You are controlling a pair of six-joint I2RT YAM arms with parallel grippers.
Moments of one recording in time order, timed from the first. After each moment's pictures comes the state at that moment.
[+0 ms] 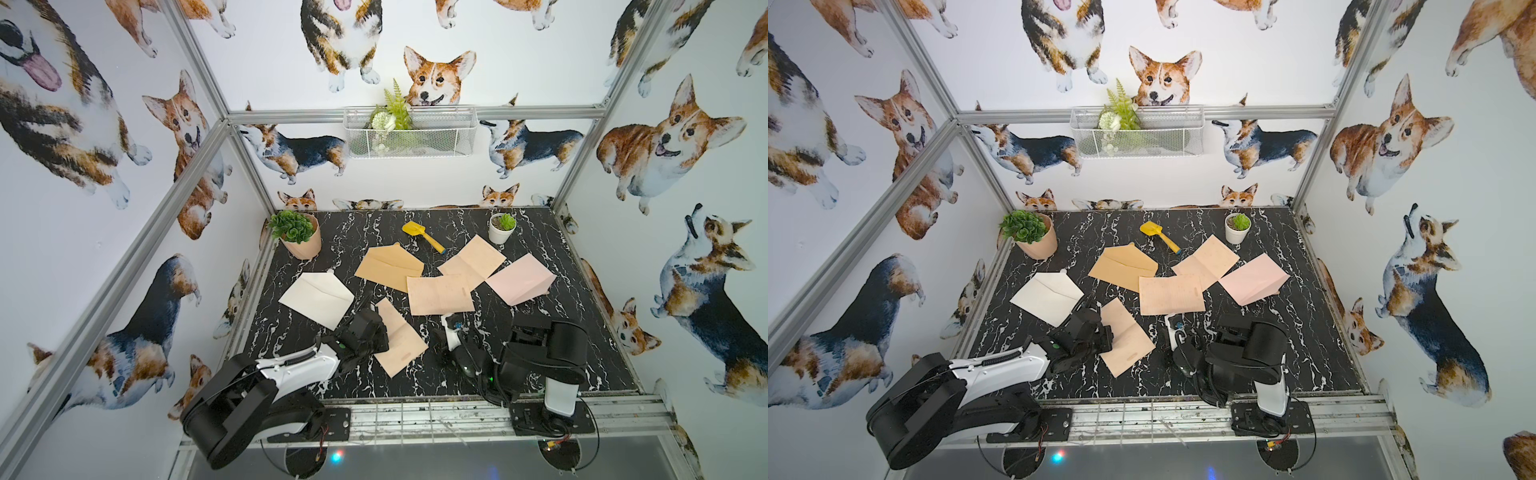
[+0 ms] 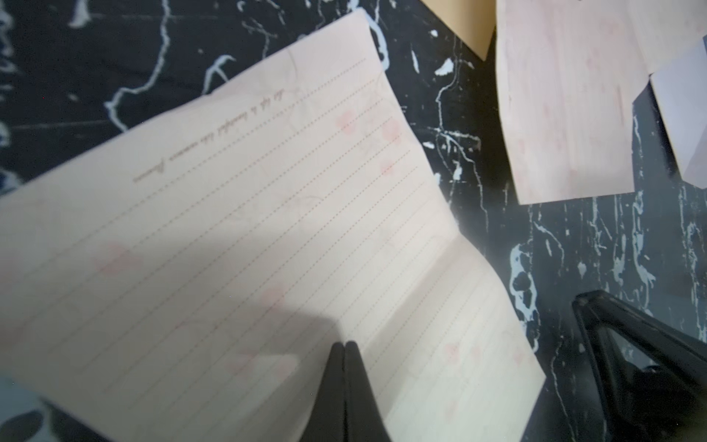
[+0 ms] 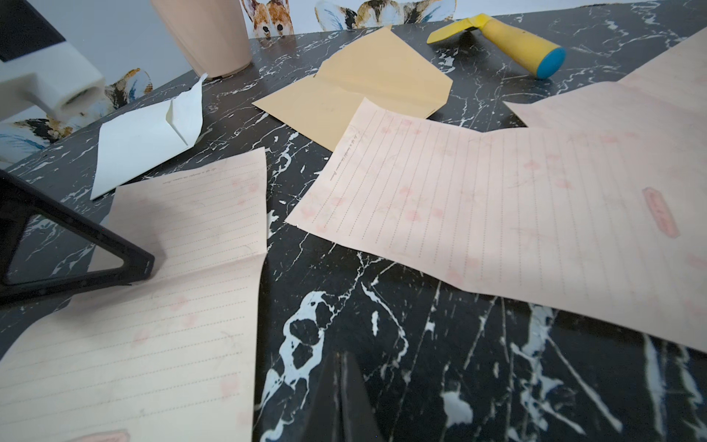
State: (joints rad) left arm -0.71 1.22 0.34 -0.01 -0.02 -0.79; right arm 1.18 1.88 0.23 1.26 0.52 0.39
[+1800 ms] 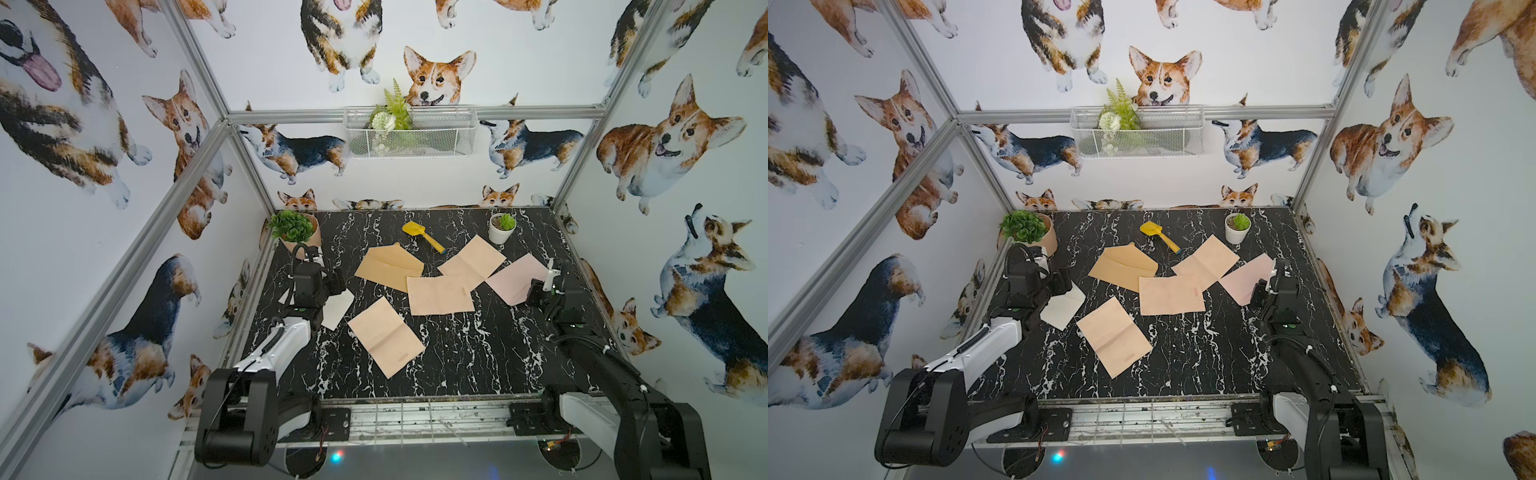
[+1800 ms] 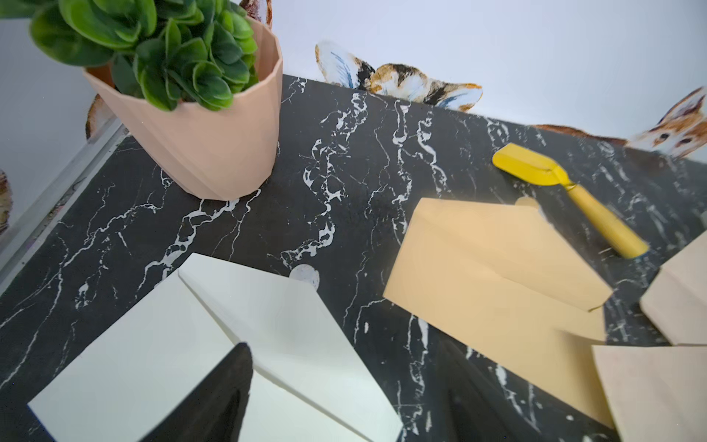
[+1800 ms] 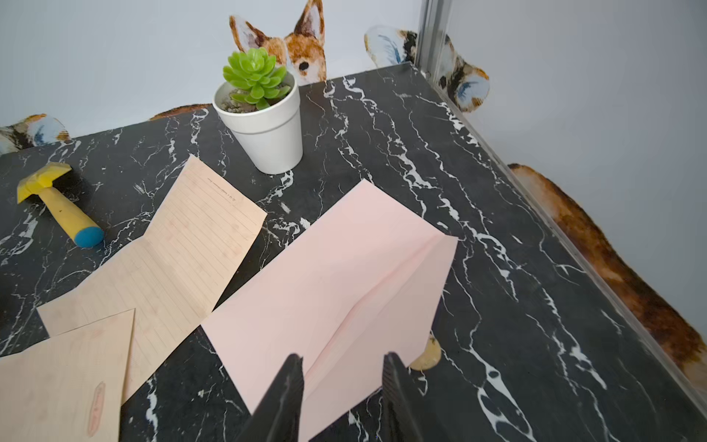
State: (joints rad) left arm -0.10 1.27 0.54 0.21 -0.04 -0.18; right arm 0.01 1.07 0.31 0.29 0.12 0.15
